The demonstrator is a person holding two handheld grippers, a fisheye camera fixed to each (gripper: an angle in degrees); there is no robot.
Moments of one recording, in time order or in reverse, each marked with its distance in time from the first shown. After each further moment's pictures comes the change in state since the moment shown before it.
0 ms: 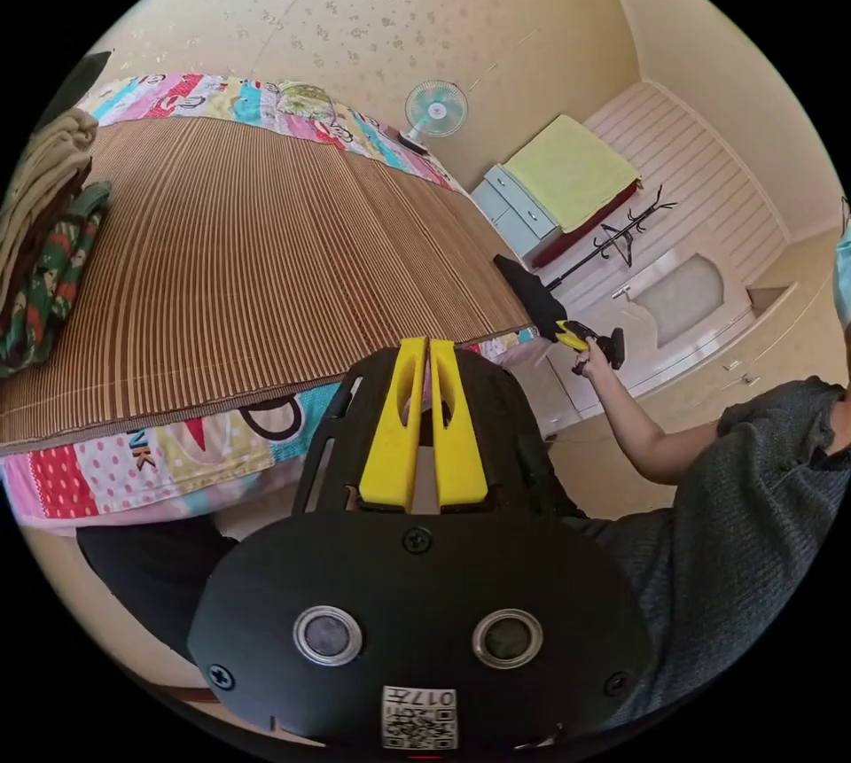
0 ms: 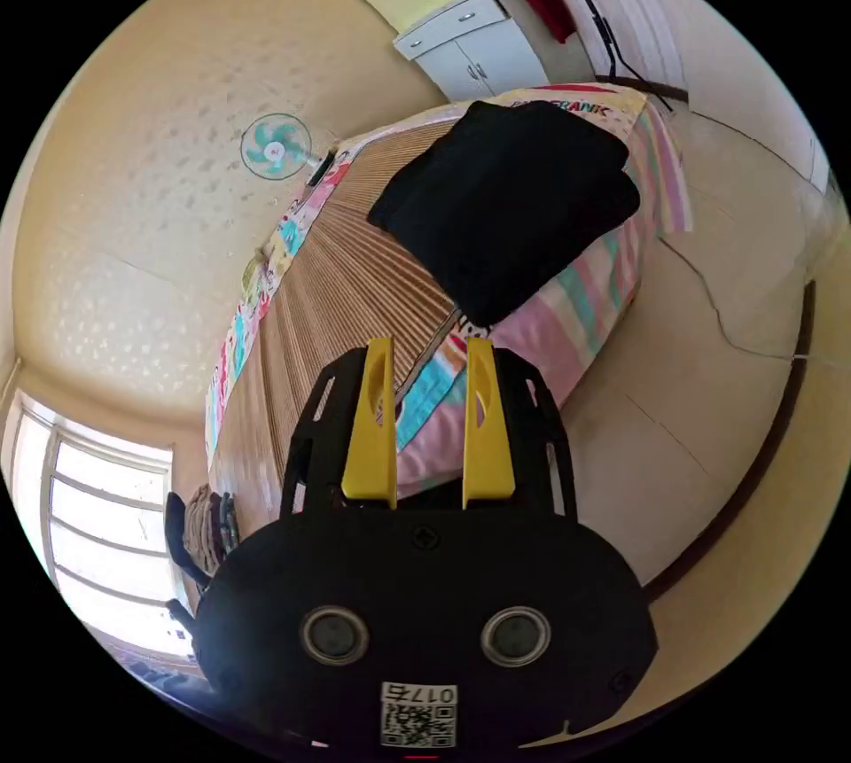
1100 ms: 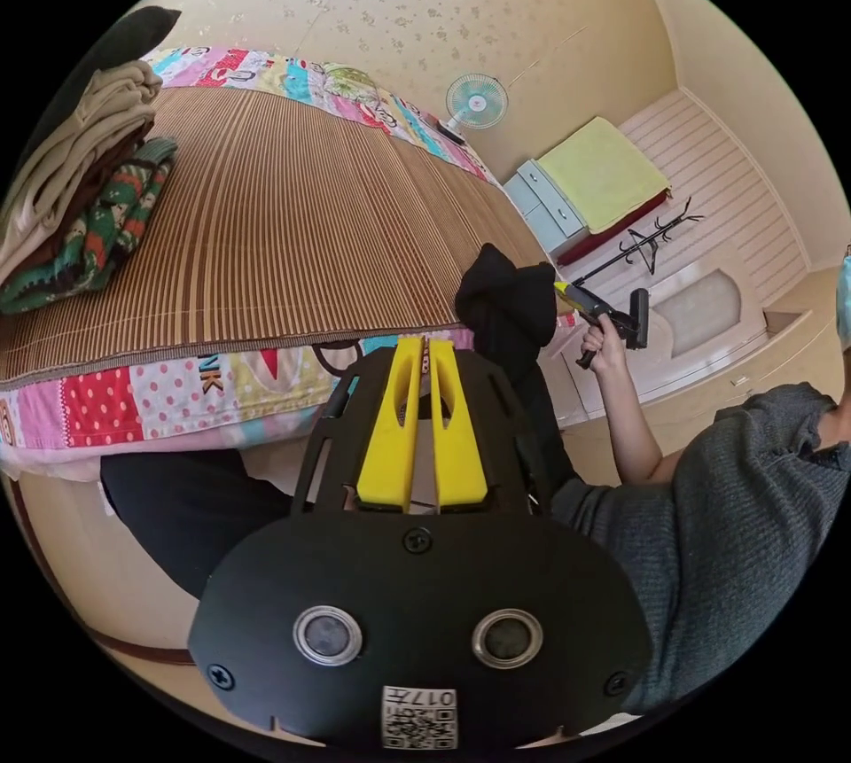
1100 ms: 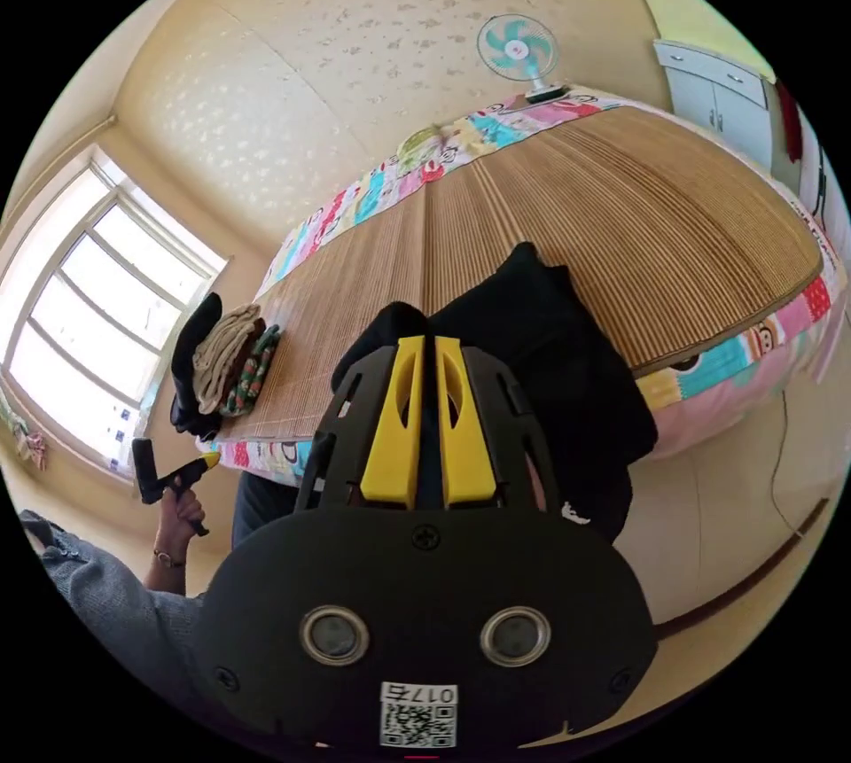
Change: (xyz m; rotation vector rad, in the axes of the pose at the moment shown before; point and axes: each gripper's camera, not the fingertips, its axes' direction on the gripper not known) left arm -0.096 0.036 0.015 -0.005 0.045 -0.130; right arm -0.208 0.172 0.010 -0.132 -0.132 -0.523
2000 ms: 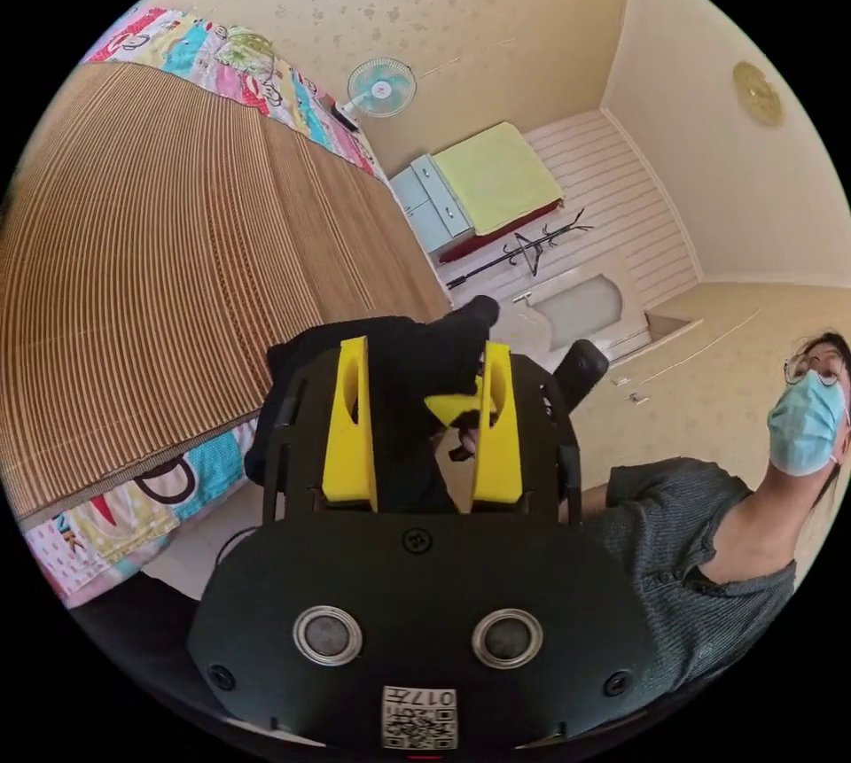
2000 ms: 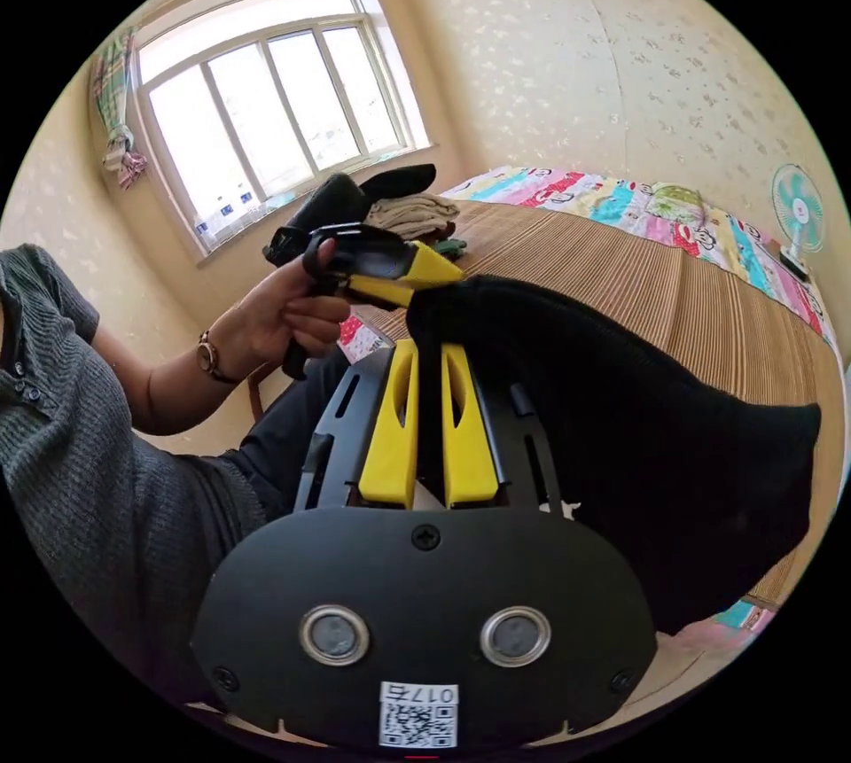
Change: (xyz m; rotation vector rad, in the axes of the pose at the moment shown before) left arm 0.018 -0.159 0.129 -0.231 0.348 0.060; right arm -0.224 0.112 0.013 -0.257 -0.371 -0.887
